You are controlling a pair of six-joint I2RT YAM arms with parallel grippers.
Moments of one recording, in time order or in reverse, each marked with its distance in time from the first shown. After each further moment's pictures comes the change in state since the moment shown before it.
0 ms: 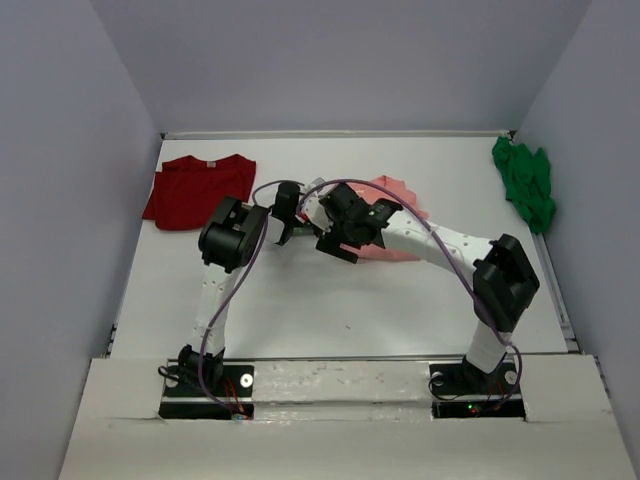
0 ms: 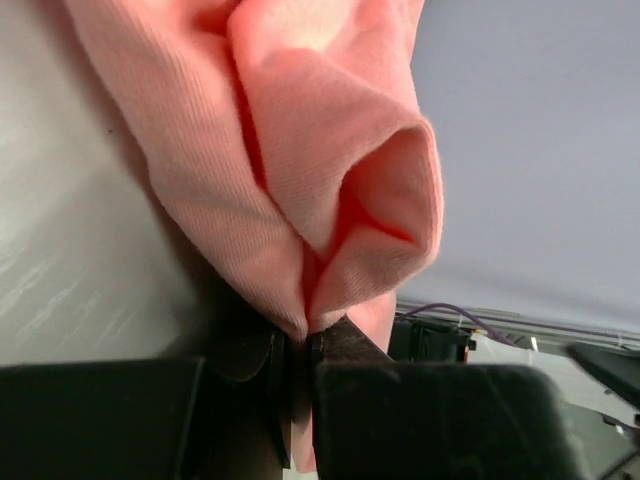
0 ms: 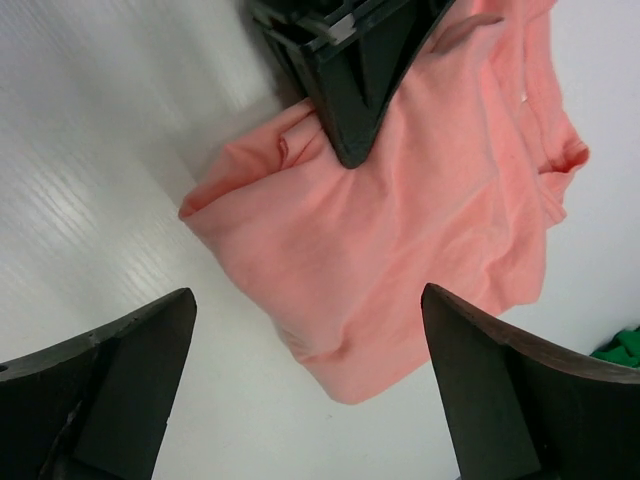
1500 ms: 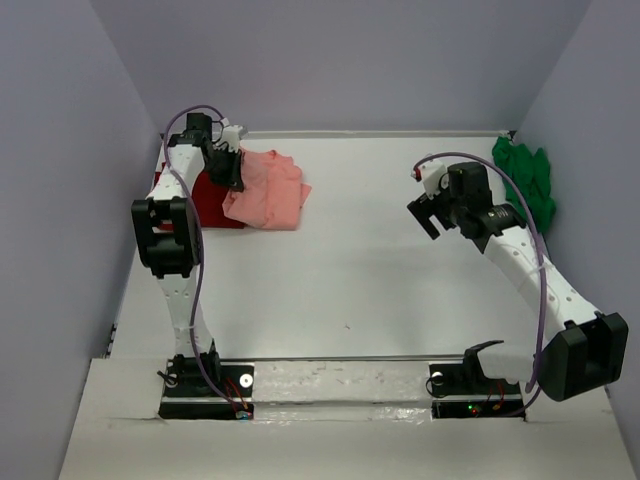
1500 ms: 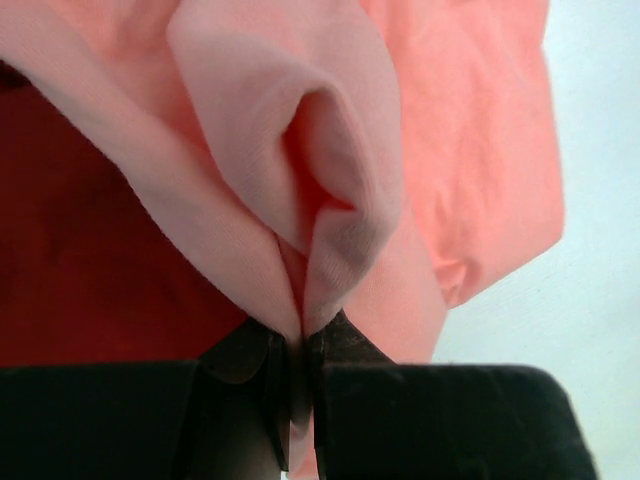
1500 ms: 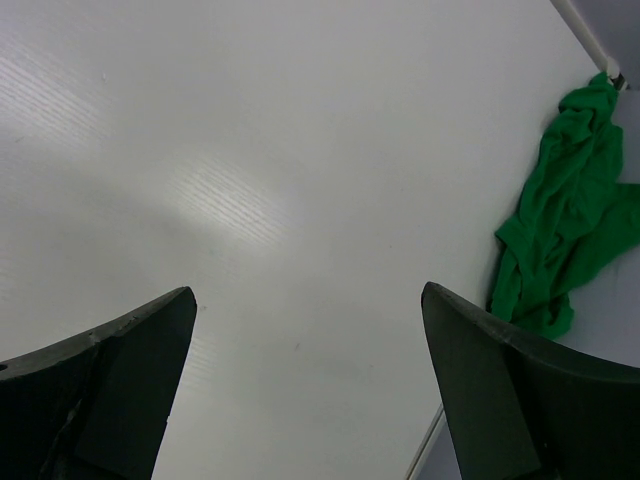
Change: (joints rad) left arm 0.425 -0.241 0.599 -1.591 -0.538 1.429; right arm -0.551 -0.535 -0.305 0.100 -0.146 -0.014
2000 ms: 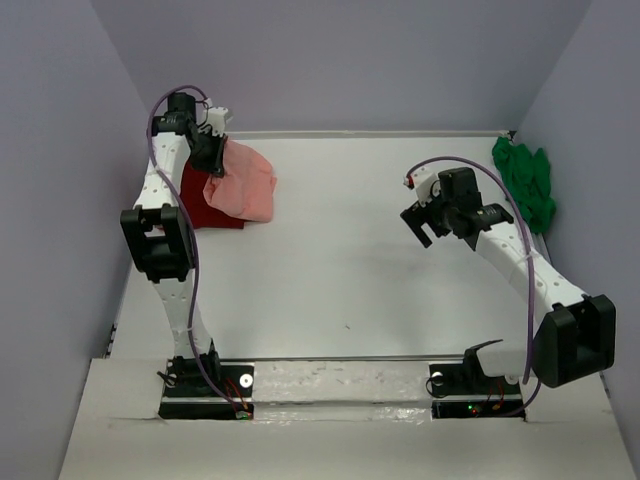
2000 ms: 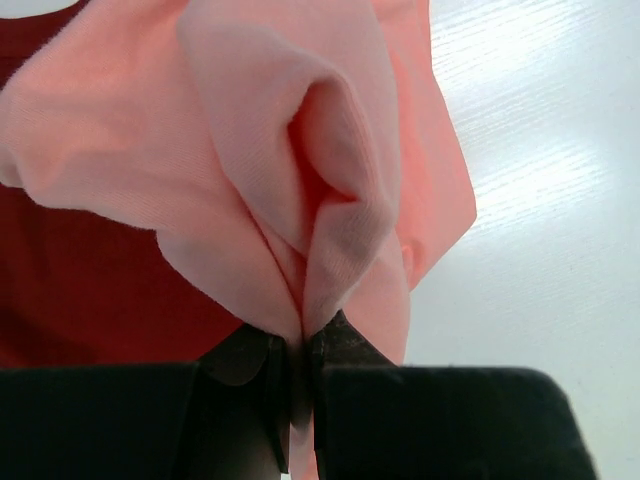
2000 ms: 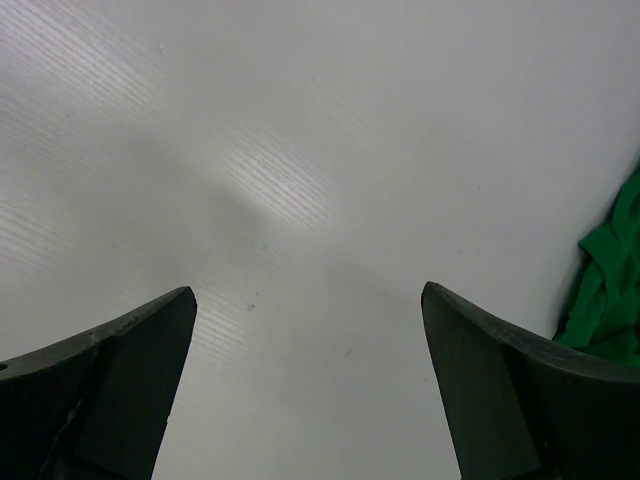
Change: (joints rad) left arm 0.036 -0.061 0.196 -0.188 -0.138 0.053; right arm 0.000 0.068 -0.046 0.010 -0.089 0.035
